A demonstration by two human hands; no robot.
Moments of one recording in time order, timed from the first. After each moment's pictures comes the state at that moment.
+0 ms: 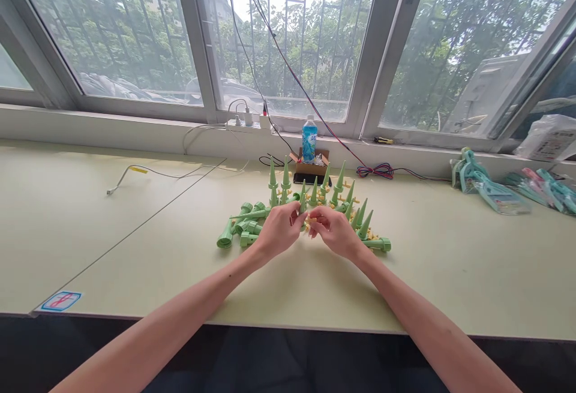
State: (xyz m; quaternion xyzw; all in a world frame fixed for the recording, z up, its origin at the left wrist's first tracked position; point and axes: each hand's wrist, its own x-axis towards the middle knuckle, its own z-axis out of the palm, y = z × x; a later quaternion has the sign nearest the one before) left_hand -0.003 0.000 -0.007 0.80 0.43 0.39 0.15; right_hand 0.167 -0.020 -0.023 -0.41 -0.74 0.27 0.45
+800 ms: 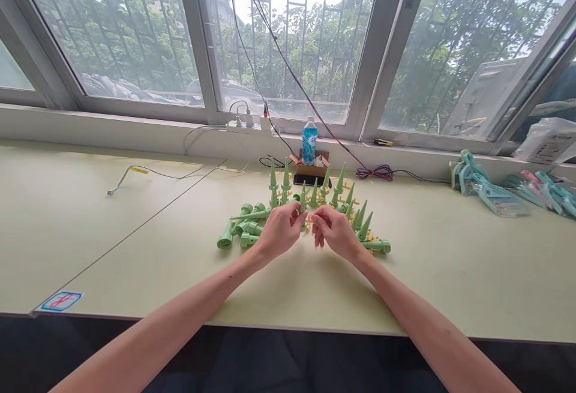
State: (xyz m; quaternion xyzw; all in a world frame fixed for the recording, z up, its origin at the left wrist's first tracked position) left_hand -0.002 0.000 -0.006 0.80 0.42 0.40 0.16; right_hand 0.165 -0.019 -0.028 -0.41 -0.69 0.34 0.49
